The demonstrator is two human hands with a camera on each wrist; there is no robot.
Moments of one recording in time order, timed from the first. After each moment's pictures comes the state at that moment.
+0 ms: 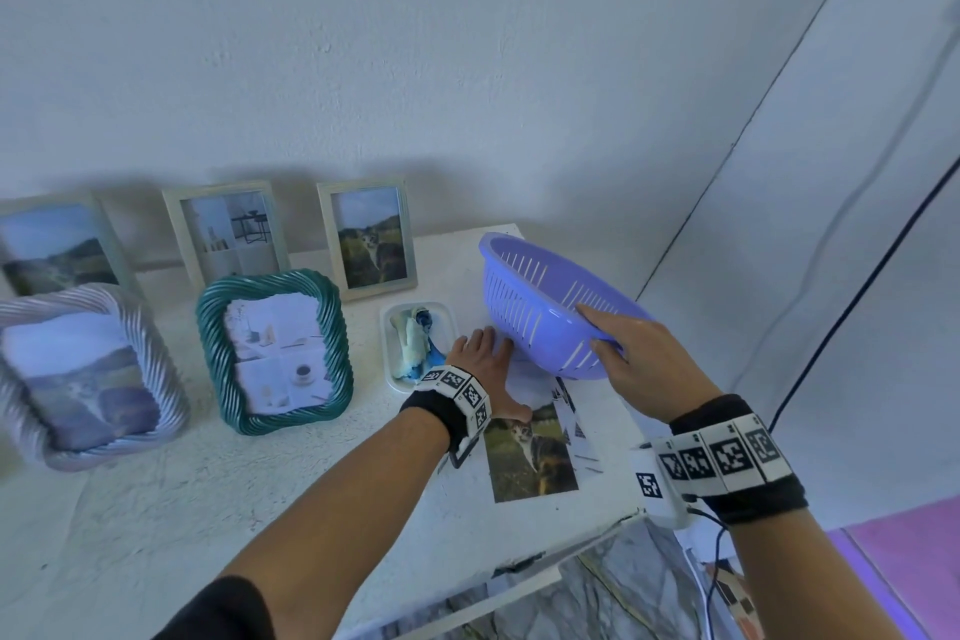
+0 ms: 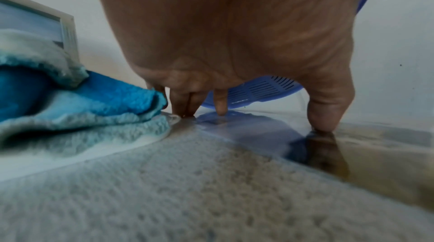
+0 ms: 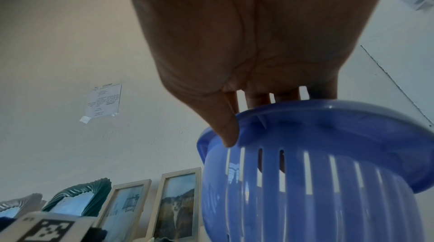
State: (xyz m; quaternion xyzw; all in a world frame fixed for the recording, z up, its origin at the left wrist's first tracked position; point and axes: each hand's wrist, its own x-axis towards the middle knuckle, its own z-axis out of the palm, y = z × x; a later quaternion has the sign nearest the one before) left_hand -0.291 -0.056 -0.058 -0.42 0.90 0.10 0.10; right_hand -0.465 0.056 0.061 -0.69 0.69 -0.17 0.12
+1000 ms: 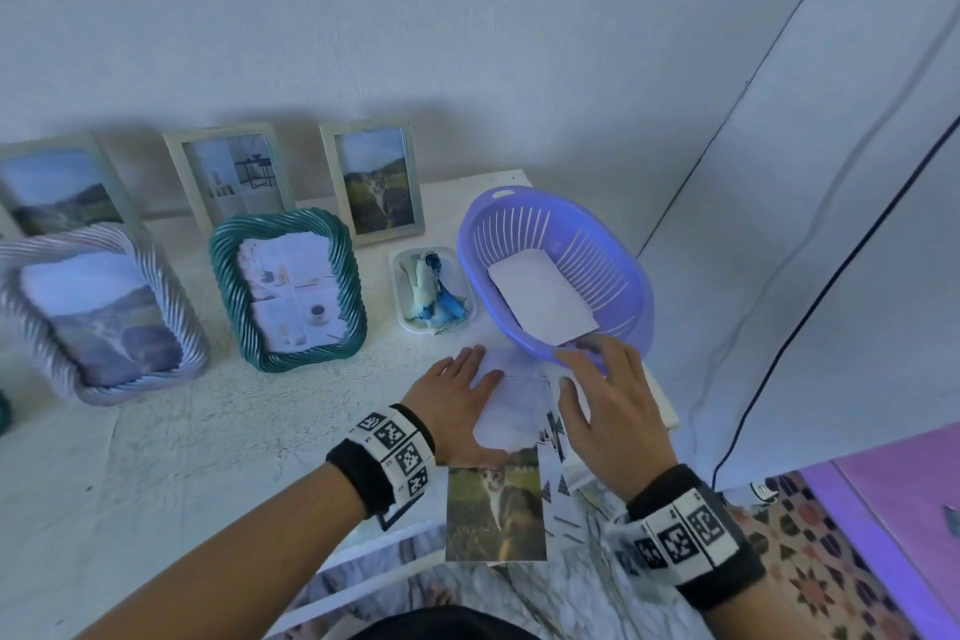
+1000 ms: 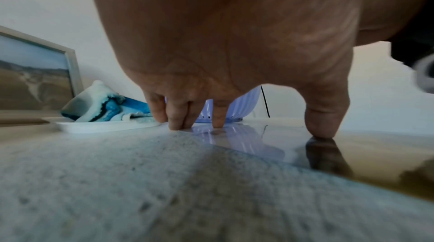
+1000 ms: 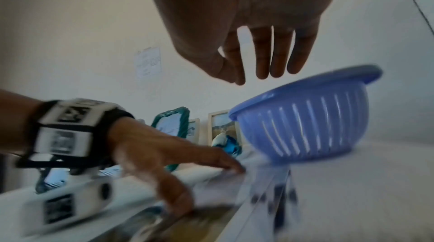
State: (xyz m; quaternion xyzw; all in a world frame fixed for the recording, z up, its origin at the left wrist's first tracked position) left_hand -0.202 0.040 -0.058 -0.33 0.93 0.12 0.11; right_hand -0.386 0.145 -0.005 -0.69 0.68 -0.24 -0.04
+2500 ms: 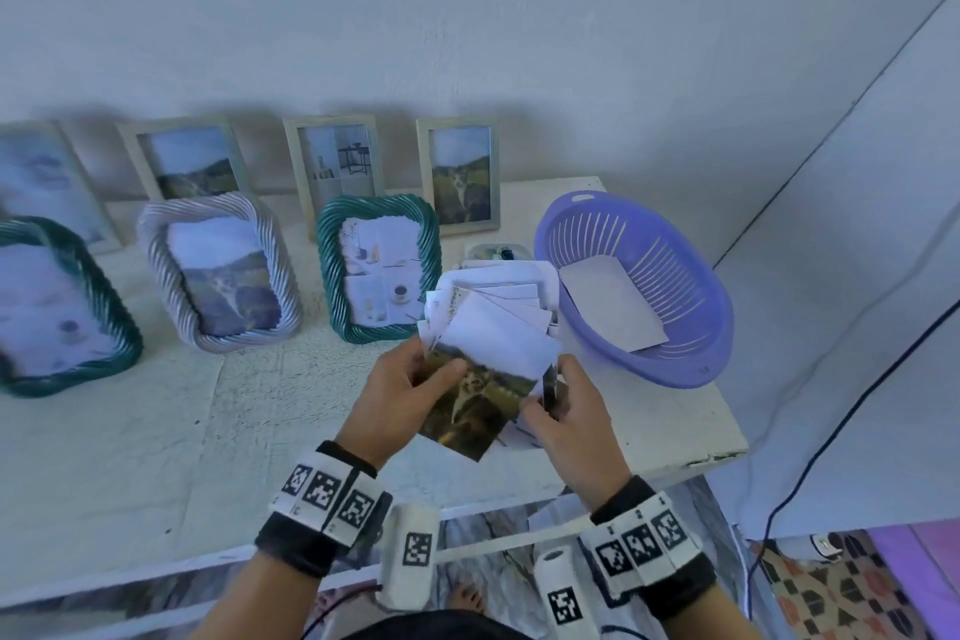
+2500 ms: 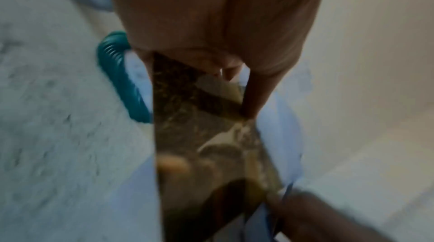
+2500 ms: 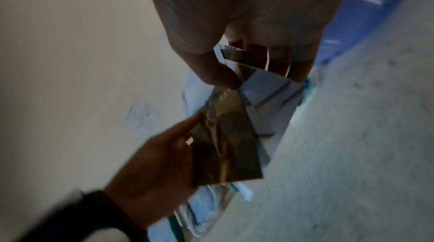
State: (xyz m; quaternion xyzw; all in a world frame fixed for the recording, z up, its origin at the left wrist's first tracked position) left_hand -0.101 0.075 -0.001 -0.50 0.53 0.57 -0.37; right_hand -0.294 0.127 -0.015 -0.51 0.60 -0.45 0.43
